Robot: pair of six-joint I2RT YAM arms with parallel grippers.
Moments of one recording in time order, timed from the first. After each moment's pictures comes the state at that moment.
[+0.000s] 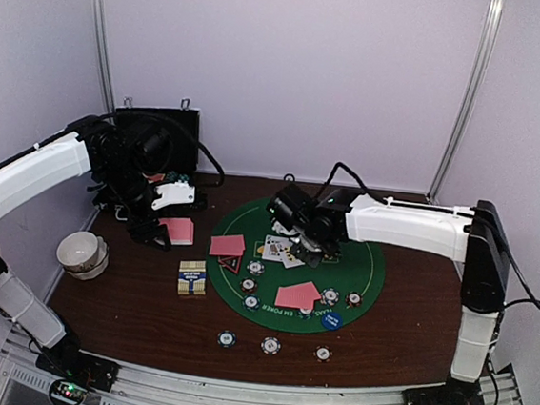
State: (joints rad) left arm -0.58 1.46 1.47 -1.24 0.16 0.75; right arm 0.93 1.94 1.63 -0.86 0.60 -0.15
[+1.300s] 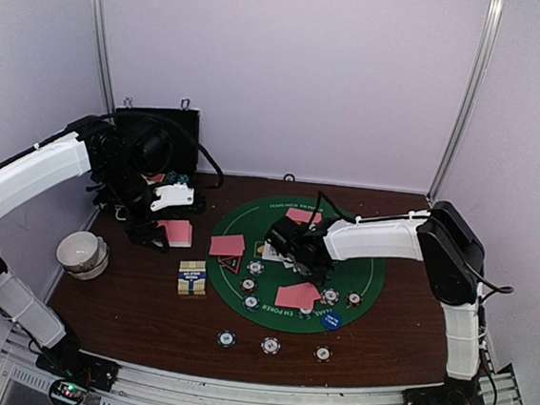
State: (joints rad) left arm -0.58 1.46 1.47 -1.26 0.16 0.75; right arm 0.91 2.13 1.51 -0.69 0.77 -0.32
